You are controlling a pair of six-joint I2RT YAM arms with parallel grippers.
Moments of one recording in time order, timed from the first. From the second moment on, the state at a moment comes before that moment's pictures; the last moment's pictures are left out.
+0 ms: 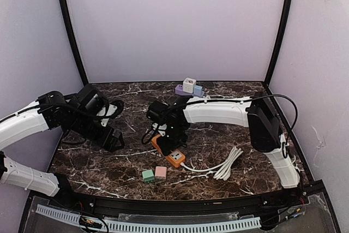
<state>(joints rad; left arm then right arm) -0.82 1.11 1.05 -1.04 -0.05 -0.35 1.07 2.31 1.96 -1.02 0.00 0.31</state>
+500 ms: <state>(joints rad) -0.82 1.13 1.04 -1.03 -0.04 -0.37 1.05 2.31 1.98 -1.01 -0.01 0.28</state>
